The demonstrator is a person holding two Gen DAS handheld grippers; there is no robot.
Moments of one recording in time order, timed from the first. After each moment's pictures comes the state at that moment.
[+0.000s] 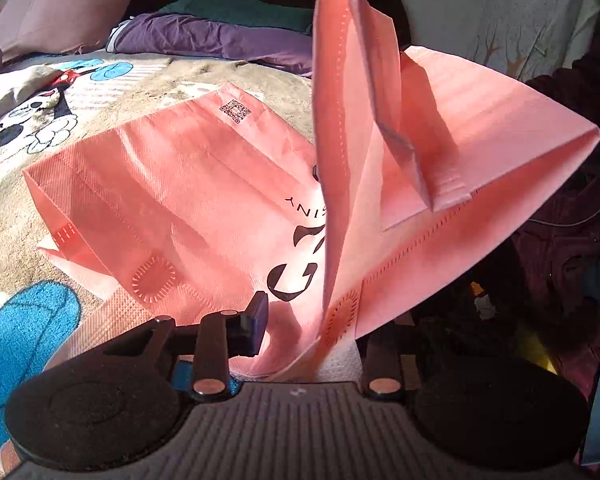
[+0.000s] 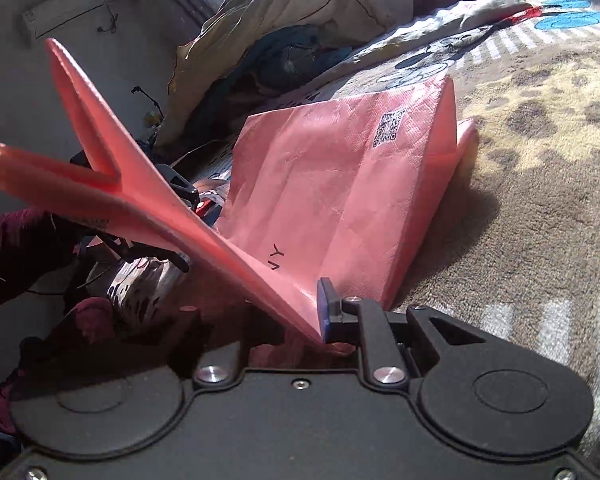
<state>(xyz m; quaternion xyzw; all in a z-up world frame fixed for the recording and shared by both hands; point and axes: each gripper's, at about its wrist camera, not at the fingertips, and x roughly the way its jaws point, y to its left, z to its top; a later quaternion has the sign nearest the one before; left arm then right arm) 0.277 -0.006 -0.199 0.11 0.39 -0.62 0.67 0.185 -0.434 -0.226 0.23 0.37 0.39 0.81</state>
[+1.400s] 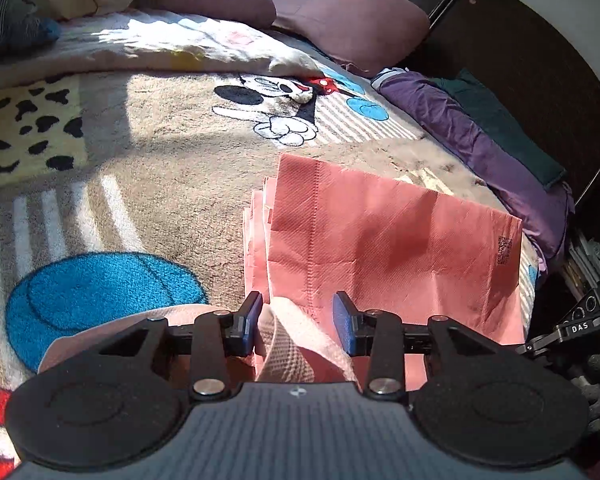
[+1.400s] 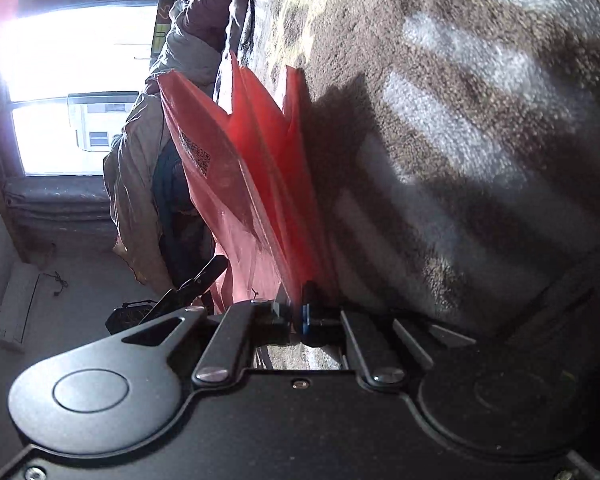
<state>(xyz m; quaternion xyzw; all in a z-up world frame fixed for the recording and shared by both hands) 0.279 -0.033 -0.194 0.06 0.37 -0.30 0.88 0.146 -0.417 -0.273 0.59 0.41 0.18 0.68</state>
